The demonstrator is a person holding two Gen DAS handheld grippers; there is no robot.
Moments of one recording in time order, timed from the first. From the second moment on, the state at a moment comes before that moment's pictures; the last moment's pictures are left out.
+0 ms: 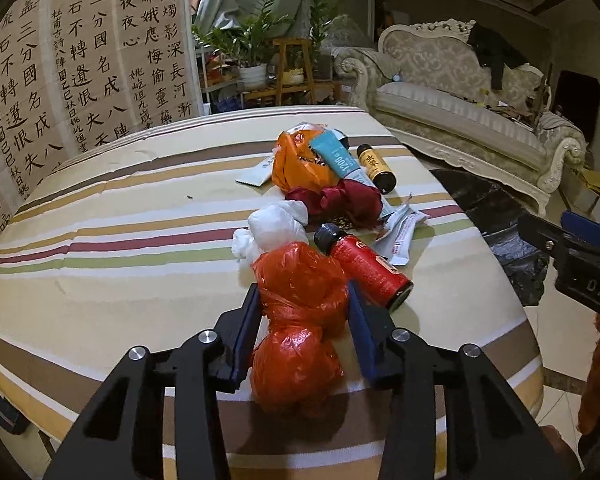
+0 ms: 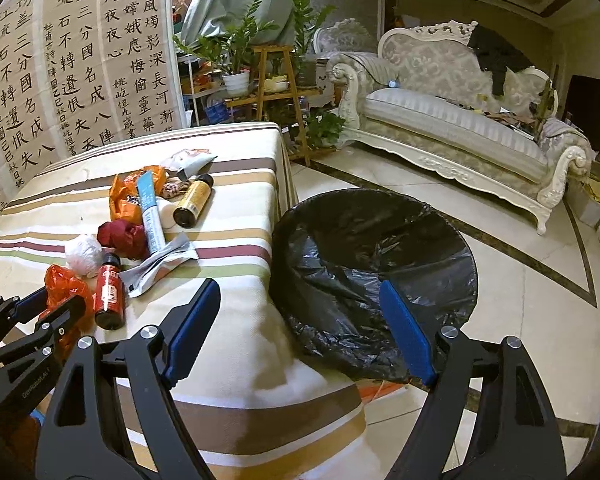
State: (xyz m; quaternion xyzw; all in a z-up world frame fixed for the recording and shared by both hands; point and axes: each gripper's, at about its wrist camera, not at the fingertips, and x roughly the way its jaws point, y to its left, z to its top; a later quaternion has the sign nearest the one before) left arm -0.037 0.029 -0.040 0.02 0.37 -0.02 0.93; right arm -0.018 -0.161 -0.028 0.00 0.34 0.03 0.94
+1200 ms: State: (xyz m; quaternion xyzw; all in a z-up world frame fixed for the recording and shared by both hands) left arm -0.045 0.128 -0.032 -0.03 0.35 0.08 0.93; right arm -0.011 -0.028 -0.035 -0.06 0.39 0.22 0.89
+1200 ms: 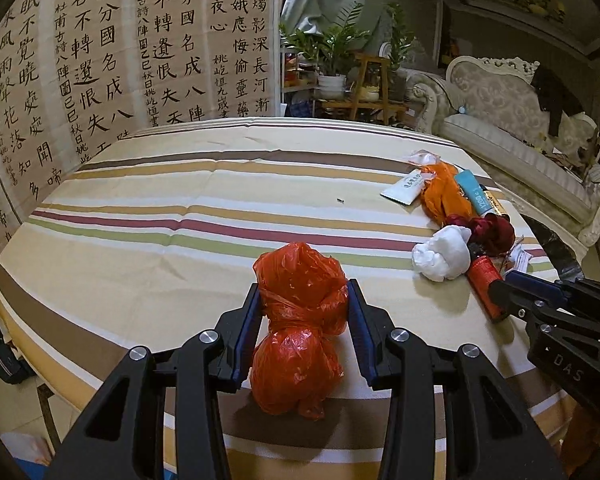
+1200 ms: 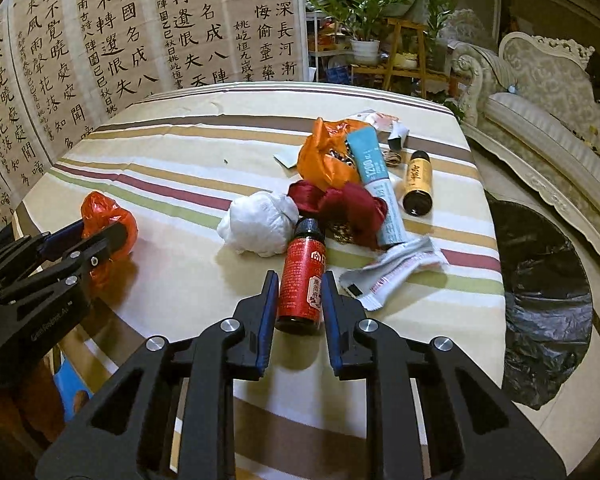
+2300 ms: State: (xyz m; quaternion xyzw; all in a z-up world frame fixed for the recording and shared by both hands) left arm -0.043 0.088 -0.017 -0.03 0.34 0.04 0.94; right arm -0.027 -0.064 -0.012 -0.02 0.36 0.23 0.90
